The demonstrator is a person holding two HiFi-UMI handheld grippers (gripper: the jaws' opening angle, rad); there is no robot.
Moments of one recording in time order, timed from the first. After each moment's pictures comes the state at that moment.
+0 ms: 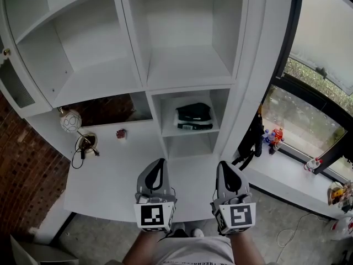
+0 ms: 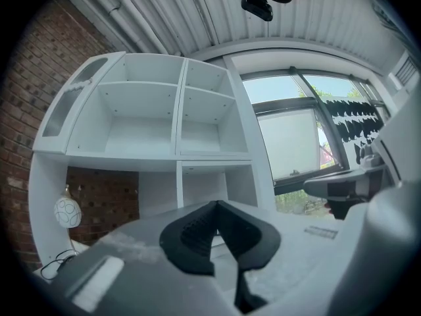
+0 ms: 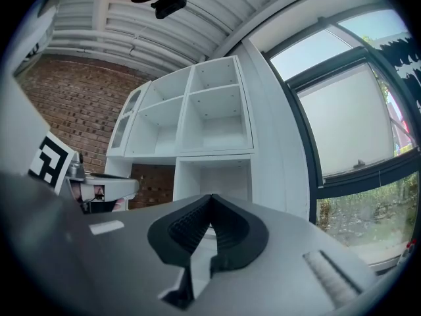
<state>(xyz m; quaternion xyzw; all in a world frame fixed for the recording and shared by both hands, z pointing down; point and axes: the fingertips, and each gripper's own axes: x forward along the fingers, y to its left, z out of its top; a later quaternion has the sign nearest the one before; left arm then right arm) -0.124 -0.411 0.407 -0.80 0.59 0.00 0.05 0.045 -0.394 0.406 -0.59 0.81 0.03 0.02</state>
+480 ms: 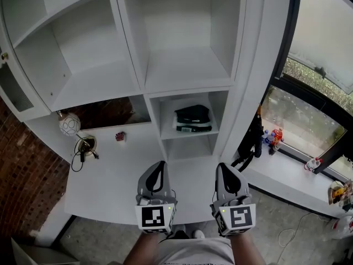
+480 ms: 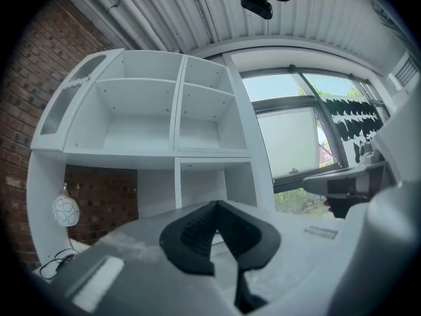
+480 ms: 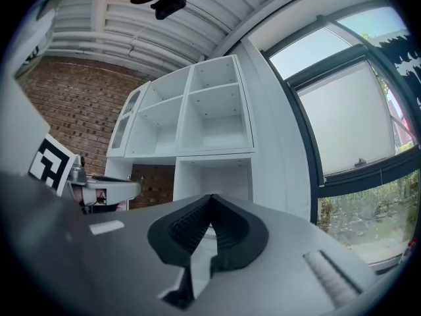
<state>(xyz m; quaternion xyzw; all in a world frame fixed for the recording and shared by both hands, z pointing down) -0.121 -0.416 0.414 -0.81 0.59 -0.01 0.05 0.045 -0.397 0.407 -0.58 0.81 0.03 0.02</state>
